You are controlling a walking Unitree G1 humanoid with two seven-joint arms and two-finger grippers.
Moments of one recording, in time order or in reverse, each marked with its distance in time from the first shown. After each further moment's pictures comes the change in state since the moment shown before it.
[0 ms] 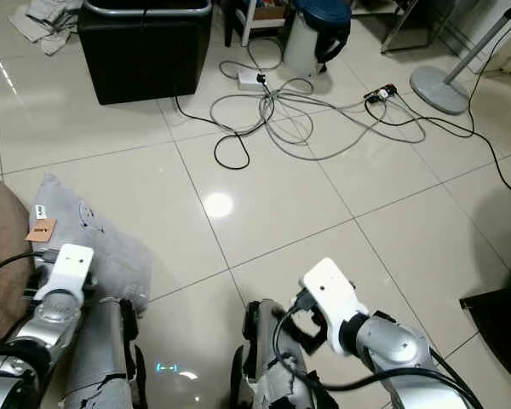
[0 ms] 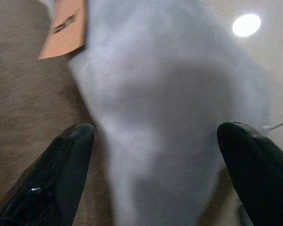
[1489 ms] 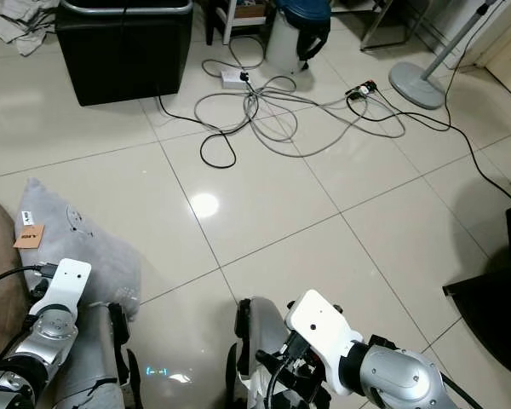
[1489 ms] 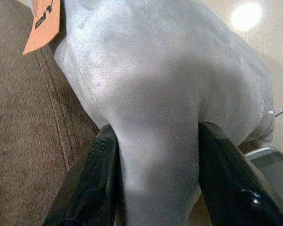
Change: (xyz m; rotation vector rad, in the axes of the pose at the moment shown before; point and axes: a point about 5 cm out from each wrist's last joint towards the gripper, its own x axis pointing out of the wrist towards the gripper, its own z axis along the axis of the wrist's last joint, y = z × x) left arm -0.007 -0.006 -0.020 0.072 0.010 0.020; right arm -0.023 0.032 0.003 -0.095 -0.016 0.179
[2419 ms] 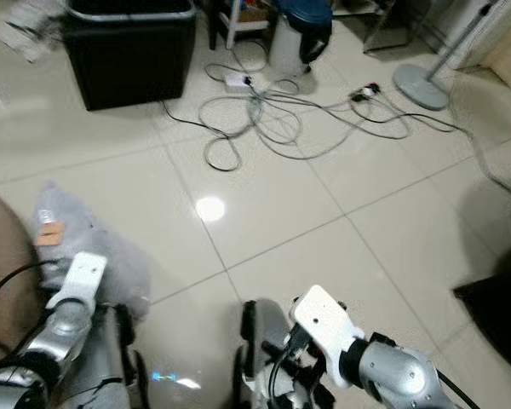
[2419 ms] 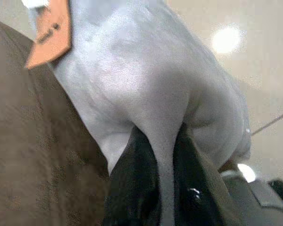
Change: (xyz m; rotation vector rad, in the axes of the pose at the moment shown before) left arm -0.003 -0.018 0.022 -0.078 -0.085 -0.090; right arm 0.010 -0.013 -0.010 0.029 0.006 -0.076
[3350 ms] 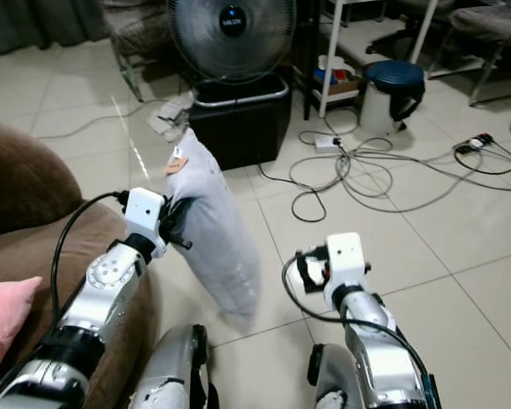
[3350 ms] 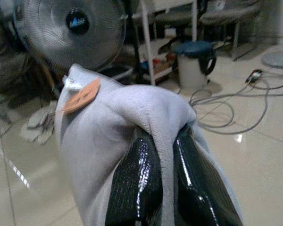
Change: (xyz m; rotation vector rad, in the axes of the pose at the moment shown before) left arm -0.049 -0.040 0.145 -0.303 -0.721 -0.580; right arm 0.061 -0.077 -0.010 0.349 -0.200 -0.621
